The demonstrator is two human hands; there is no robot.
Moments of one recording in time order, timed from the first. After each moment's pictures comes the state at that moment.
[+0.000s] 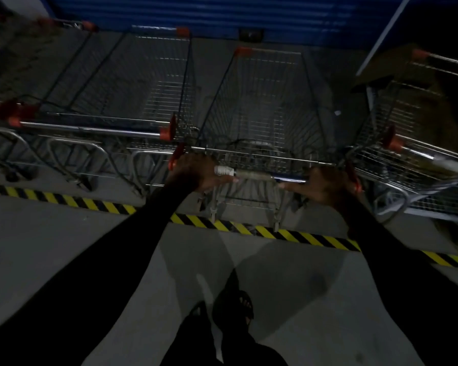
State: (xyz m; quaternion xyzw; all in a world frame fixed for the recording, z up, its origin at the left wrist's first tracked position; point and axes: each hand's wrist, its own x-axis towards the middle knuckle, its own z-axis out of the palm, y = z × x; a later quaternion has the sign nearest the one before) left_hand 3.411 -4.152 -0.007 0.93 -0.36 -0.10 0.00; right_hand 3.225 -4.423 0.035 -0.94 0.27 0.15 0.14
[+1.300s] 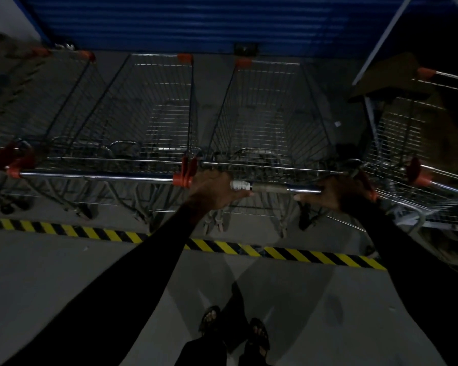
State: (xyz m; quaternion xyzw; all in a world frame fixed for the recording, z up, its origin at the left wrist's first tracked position) left_hand 3.492 -4.177 -0.009 0.92 -0.39 -0.03 0.02; right_hand 3.320 -4.465 0.019 -0.95 0.22 0.19 0.12
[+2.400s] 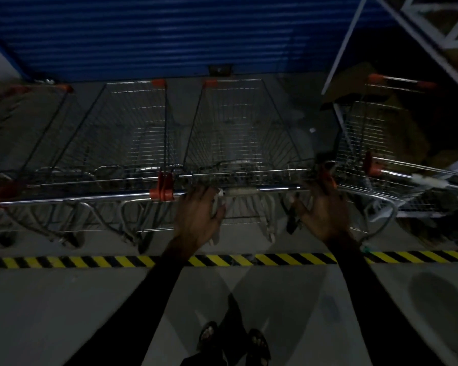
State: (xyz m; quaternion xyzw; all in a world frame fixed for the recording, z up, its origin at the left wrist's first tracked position) left_hand 3.410 -4.168 -0.002 0.90 -0.38 0.08 0.19; right_hand 3.234 -4.425 0.023 -0.93 0.29 -0.16 0.18
